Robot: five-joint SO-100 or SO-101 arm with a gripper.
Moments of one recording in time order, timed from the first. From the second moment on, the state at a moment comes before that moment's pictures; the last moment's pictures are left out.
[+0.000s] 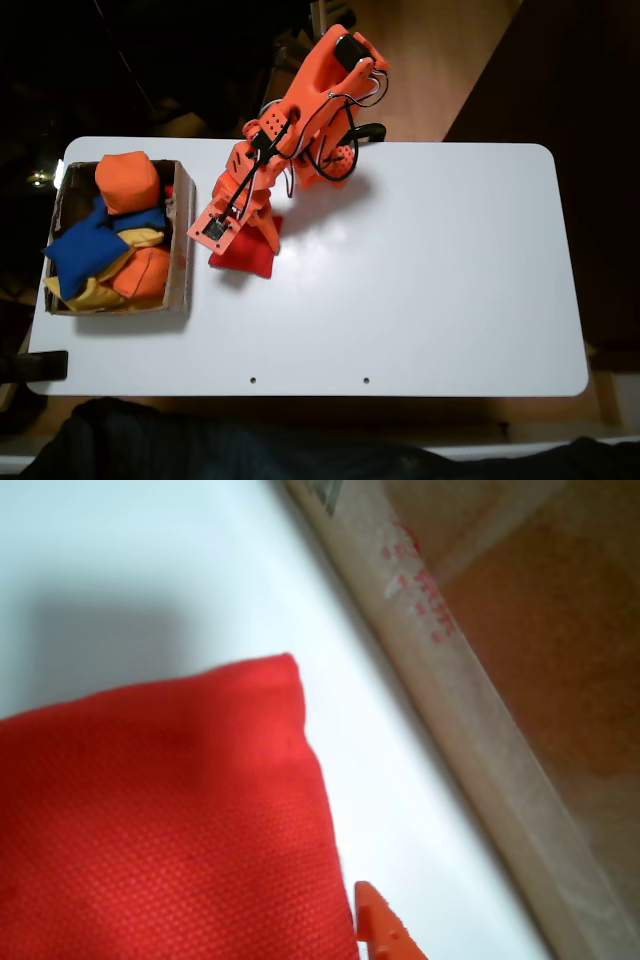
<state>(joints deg) 54.2 142.6 176.0 22.2 -120.3</state>
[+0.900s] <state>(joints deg) 53.1 139.3 176.0 18.6 -118.5</state>
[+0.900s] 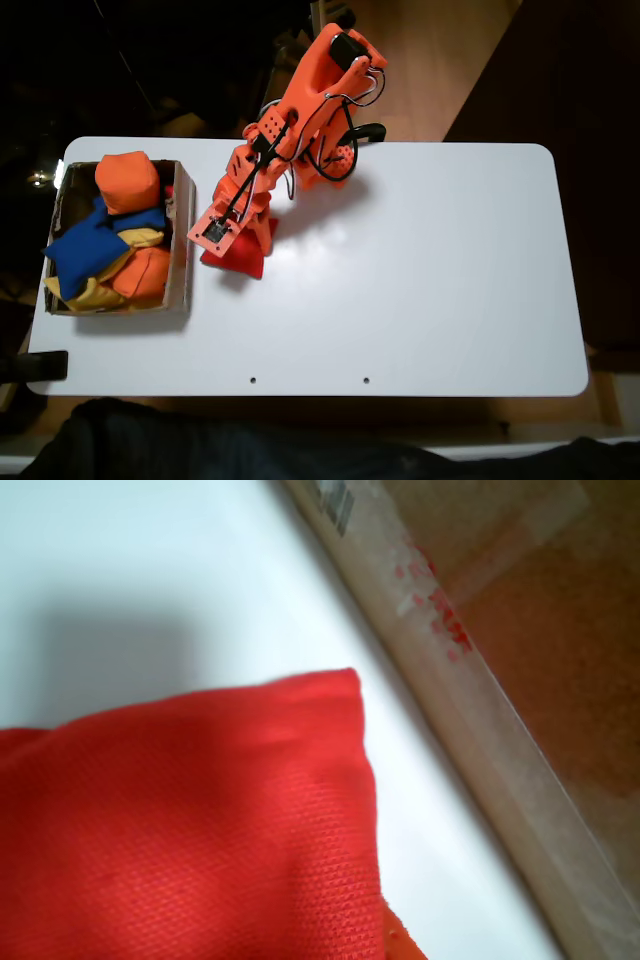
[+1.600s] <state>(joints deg) 51.7 138.7 176.0 17.1 -115.4</state>
